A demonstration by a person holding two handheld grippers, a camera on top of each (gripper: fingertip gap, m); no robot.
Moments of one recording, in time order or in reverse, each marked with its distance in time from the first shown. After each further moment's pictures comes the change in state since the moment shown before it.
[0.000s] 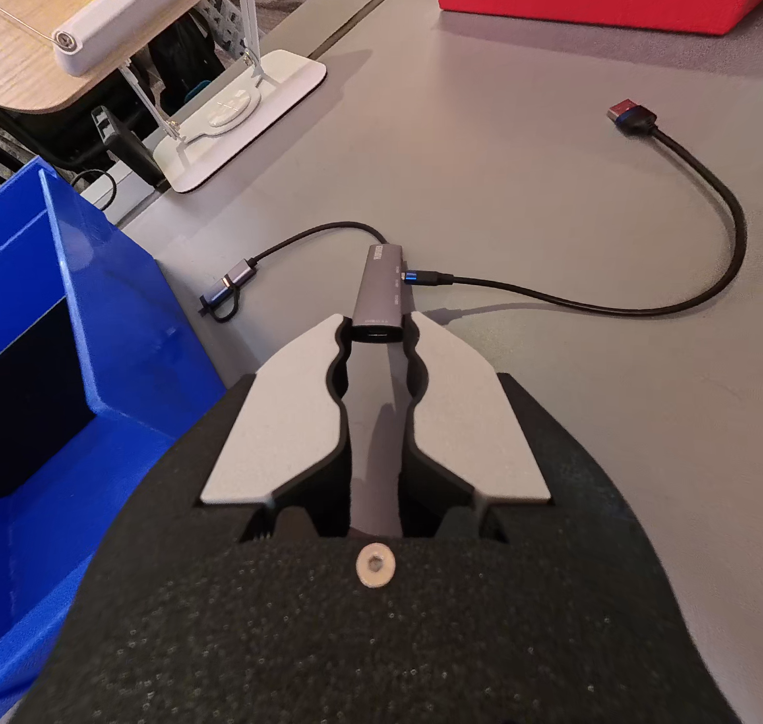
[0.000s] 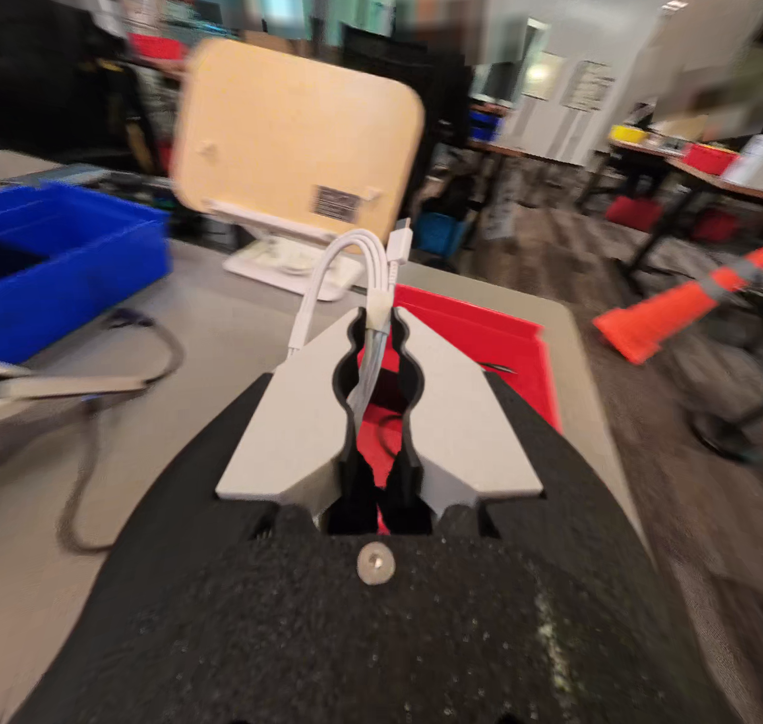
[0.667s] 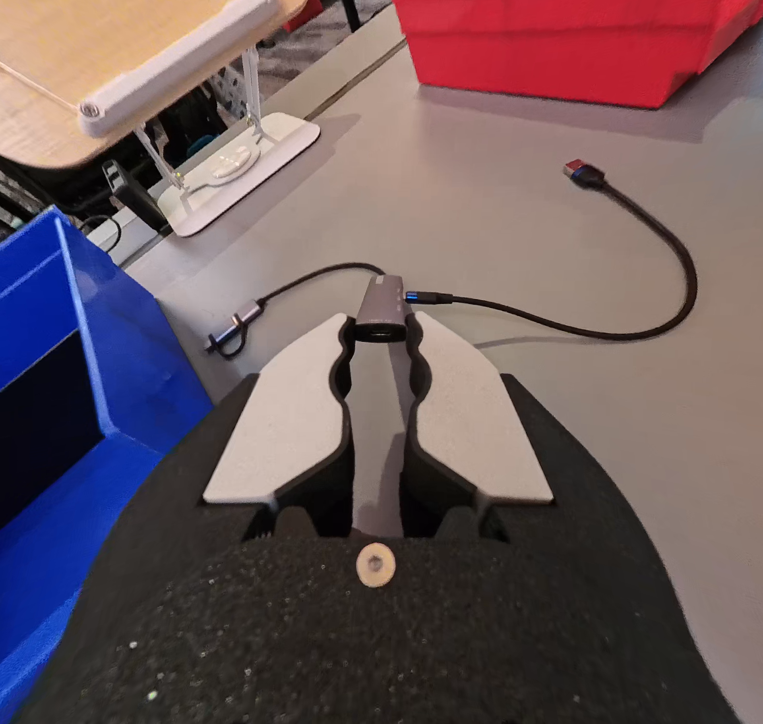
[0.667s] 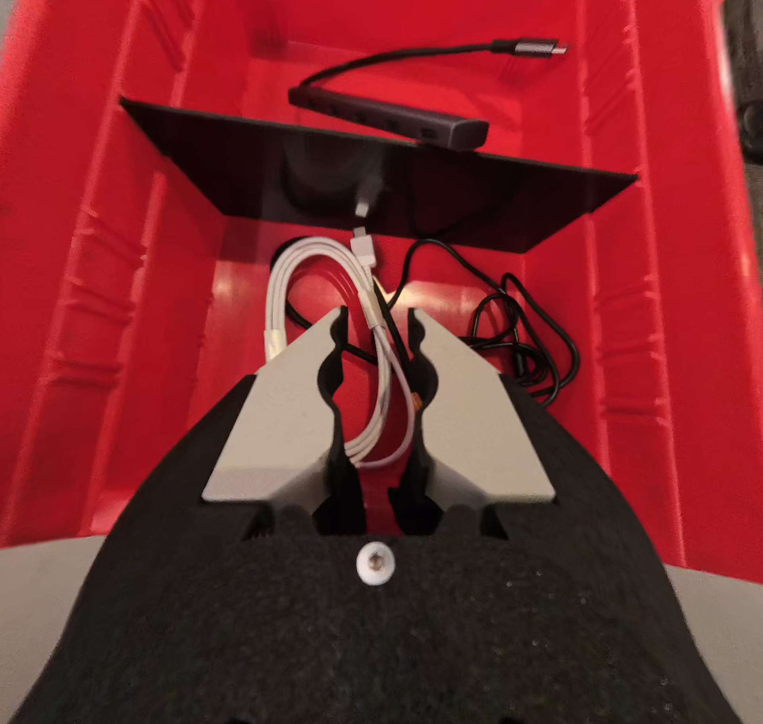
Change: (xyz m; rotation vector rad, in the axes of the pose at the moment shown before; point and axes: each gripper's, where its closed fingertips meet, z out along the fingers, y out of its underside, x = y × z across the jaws) left arm 0.006 -0.020 -0.008 0.110 0.028 0.001; right arm 0.053 0.216 0.085 -0.677 0.142 0.145
